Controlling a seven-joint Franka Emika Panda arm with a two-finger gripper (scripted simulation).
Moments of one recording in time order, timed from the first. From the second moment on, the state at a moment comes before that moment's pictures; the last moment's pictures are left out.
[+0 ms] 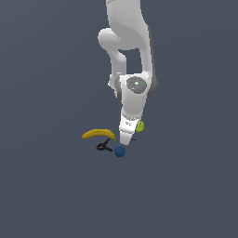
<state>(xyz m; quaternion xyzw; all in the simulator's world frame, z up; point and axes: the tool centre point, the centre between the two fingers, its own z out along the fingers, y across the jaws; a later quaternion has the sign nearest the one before) -0.031 0.049 0.084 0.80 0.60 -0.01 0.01</state>
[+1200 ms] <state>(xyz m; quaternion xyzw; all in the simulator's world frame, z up) -0.045 0.061 0.034 0.76 0.65 0.00 0.00</state>
